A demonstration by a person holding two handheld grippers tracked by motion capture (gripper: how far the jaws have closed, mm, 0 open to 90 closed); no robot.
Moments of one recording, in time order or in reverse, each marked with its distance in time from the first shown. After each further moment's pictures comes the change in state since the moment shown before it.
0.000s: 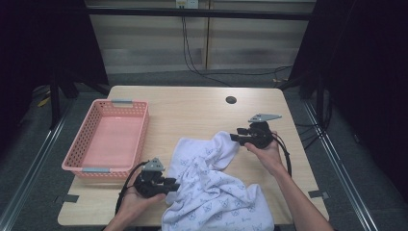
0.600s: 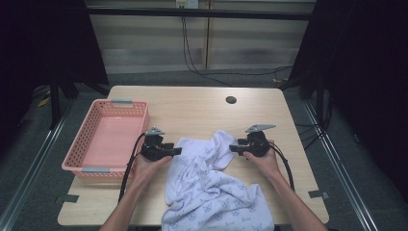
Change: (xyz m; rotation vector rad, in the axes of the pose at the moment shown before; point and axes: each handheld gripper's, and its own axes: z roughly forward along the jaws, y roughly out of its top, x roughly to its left) left arm 0.080 0.042 0.040 -0.106 0.147 -0.161; right arm -0.010 -0.041 0.031 0.093 0.000 0.028
